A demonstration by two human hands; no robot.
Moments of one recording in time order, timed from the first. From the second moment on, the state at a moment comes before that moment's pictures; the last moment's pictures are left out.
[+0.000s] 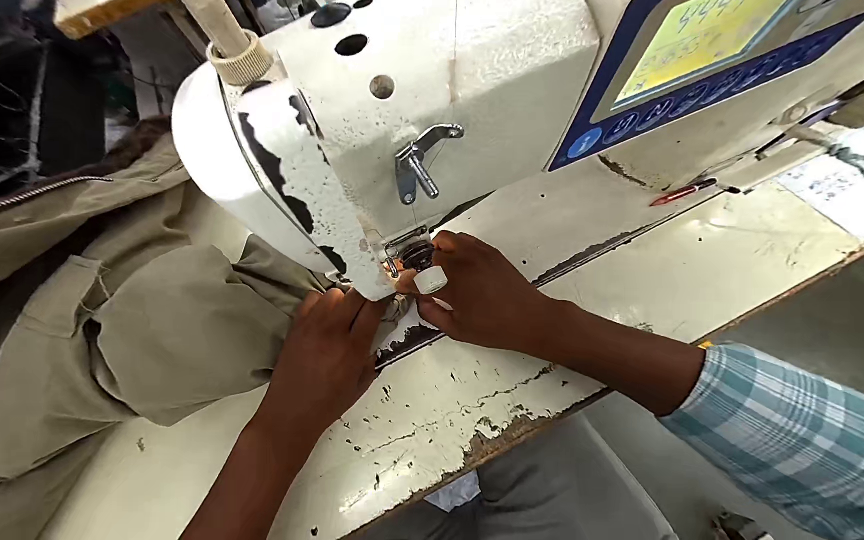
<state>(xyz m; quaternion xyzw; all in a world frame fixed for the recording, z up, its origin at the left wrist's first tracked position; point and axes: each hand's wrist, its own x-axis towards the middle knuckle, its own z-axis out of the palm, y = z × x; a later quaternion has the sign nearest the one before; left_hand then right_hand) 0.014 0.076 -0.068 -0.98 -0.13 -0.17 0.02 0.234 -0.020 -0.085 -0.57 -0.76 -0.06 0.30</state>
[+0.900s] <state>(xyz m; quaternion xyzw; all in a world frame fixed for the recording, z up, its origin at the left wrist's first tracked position) 0.030 0.058 -0.051 -0.96 -0.26 -0.09 -0.01 0.220 -0.015 -0.087 -0.60 -0.72 -0.06 0.34</state>
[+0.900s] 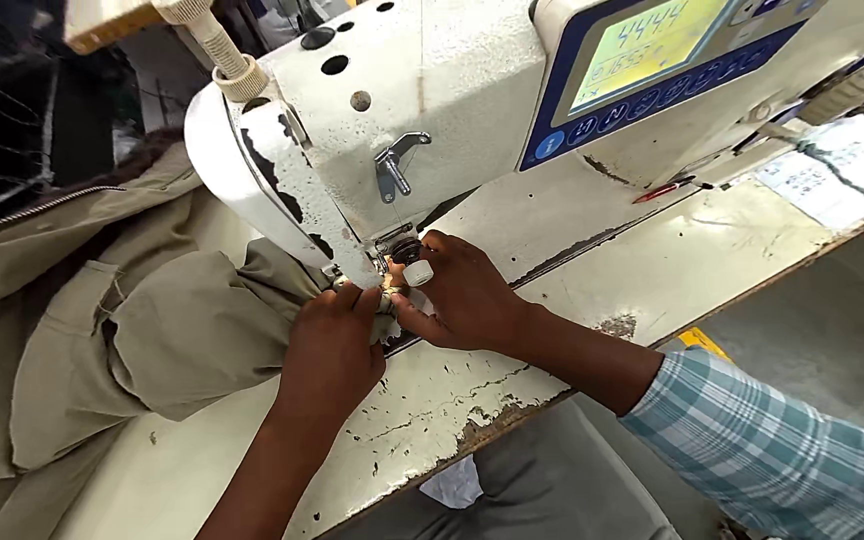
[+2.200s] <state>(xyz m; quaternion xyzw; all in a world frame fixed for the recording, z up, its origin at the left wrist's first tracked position) 0.027 0.064 -0.070 -0.96 -0.24 -0.18 0.01 0.222 -0.017 -0.092 -0.62 -0.65 0.03 0.43</state>
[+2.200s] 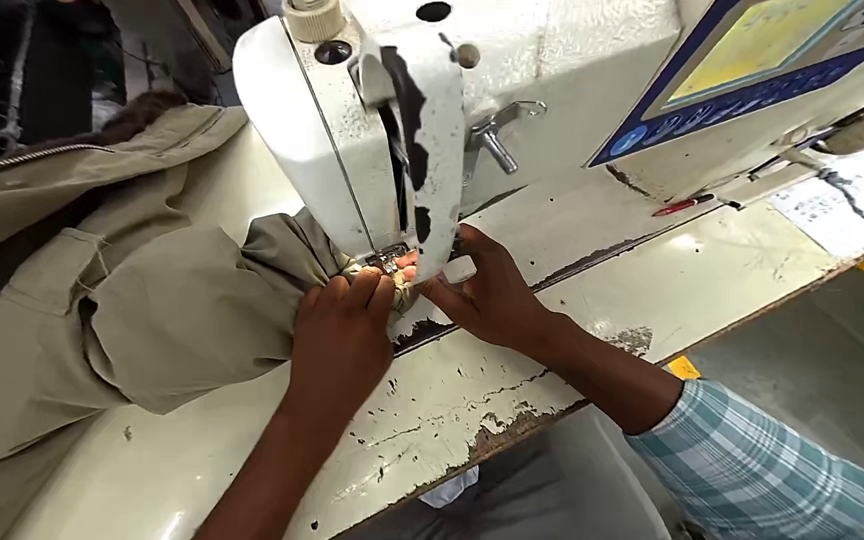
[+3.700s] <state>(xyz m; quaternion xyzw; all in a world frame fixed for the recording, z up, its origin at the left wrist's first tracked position) -0.091 0.025 -0.026 -0.59 -0.44 -0.21 -0.65 0.142 -0.028 -0.084 -0.51 -0.66 0.26 0.49</state>
